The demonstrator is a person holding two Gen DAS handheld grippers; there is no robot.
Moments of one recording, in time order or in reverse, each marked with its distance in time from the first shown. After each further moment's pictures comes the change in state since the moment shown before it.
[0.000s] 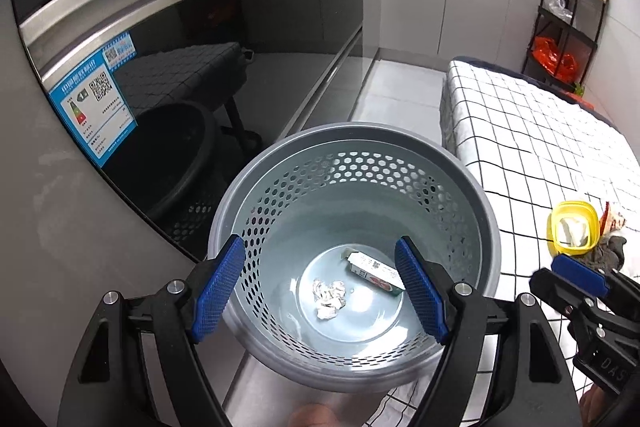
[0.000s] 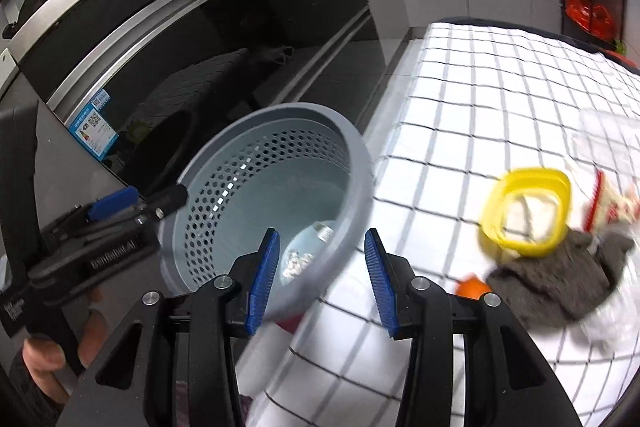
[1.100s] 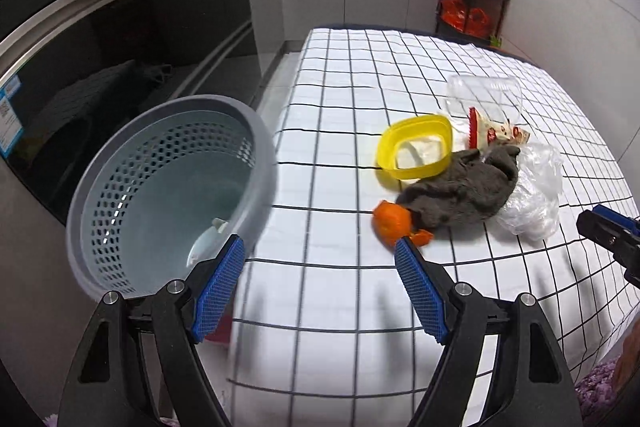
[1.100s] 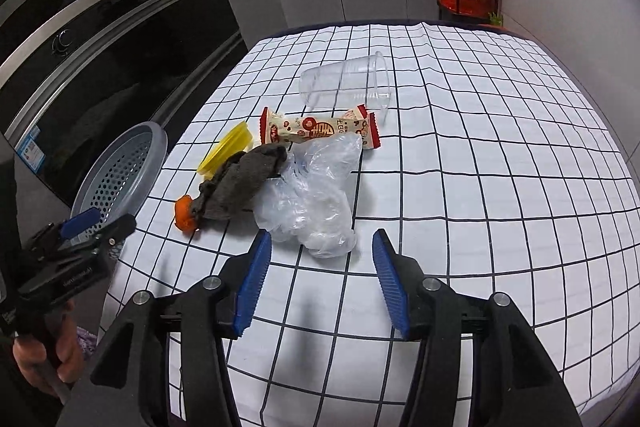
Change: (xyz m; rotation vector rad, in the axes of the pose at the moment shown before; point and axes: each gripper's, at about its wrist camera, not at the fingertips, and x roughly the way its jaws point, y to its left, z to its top) left arm -0.026 -0.164 -0.069 0.166 -0.005 -0.188; right arm -0.130 -0.170 -0.069 0.130 -0.071 -0.266
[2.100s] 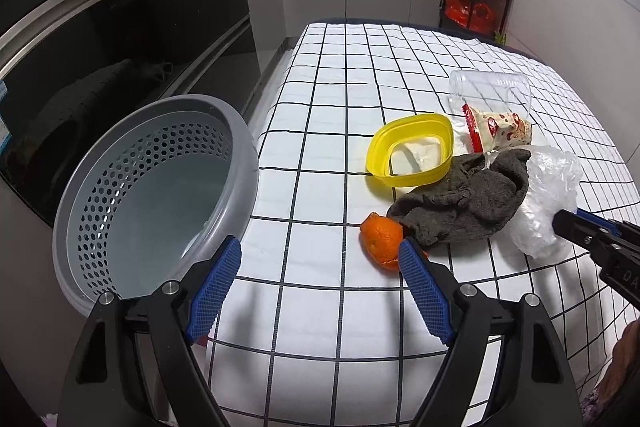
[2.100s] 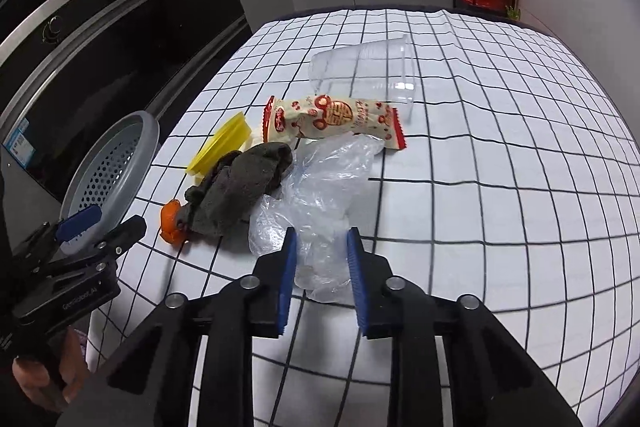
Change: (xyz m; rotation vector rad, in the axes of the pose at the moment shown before) left arm 0.021 -0.011 0.009 -0.003 0.011 0.014; right arm 0.032 0.005 0.010 -0.005 0.035 0.004
